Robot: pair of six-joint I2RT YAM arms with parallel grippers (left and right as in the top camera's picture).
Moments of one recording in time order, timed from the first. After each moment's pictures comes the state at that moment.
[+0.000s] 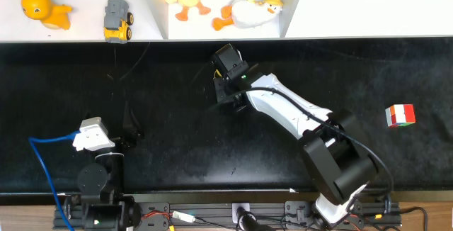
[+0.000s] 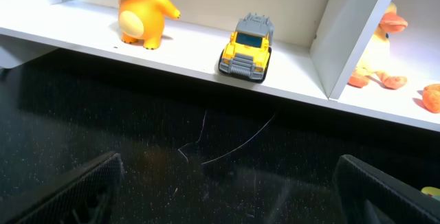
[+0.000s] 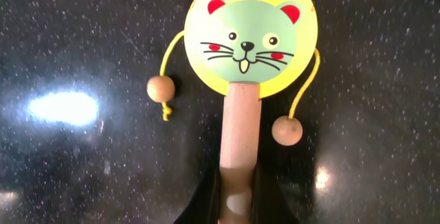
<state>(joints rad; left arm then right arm) 0.01 0.01 0.01 -0.07 -0.15 -0.18 0.64 1.90 1.24 -0.57 -0.03 0.44</state>
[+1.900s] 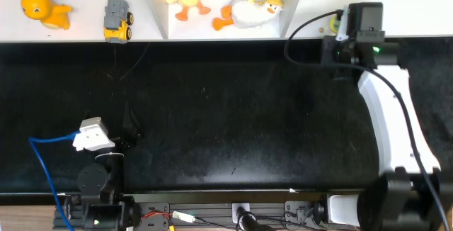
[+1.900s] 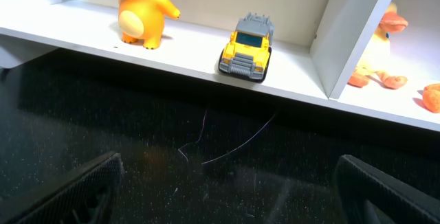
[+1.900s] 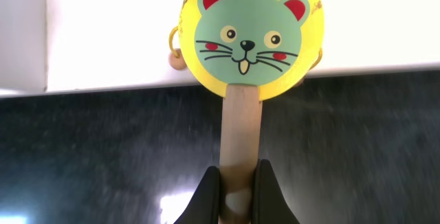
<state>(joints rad) 0.01 0.01 0.01 -0.07 -0.15 -0.18 -0.01 1.60 1.30 -0.73 0.02 0.04</state>
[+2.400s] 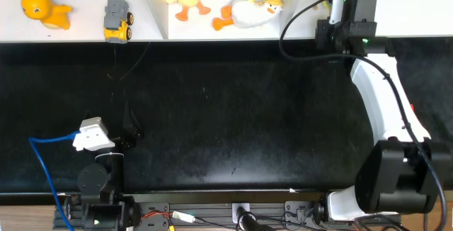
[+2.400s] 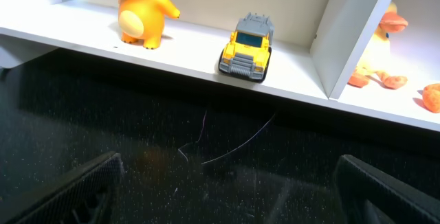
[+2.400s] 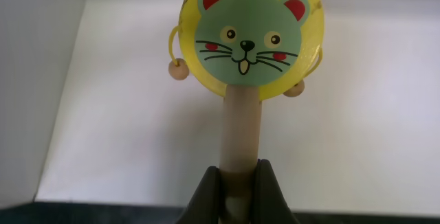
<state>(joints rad) 0.01 0.01 0.01 -0.07 -0.15 -0.18 -0.01 1.71 1.30 -0.41 -0.01 -0.06</state>
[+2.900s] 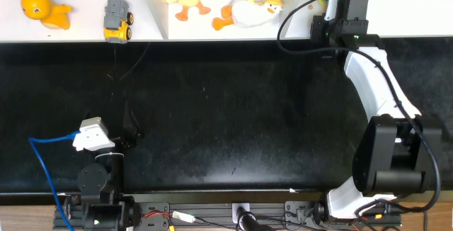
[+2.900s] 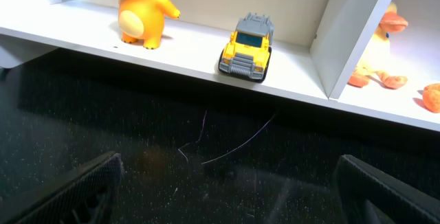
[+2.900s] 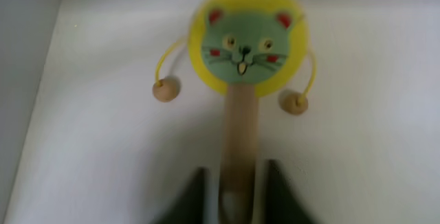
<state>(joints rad) 0.01 0.01 0.01 -0.07 -0.15 -0.18 -0.01 1.81 1.30 -0.30 -0.03 0.01</state>
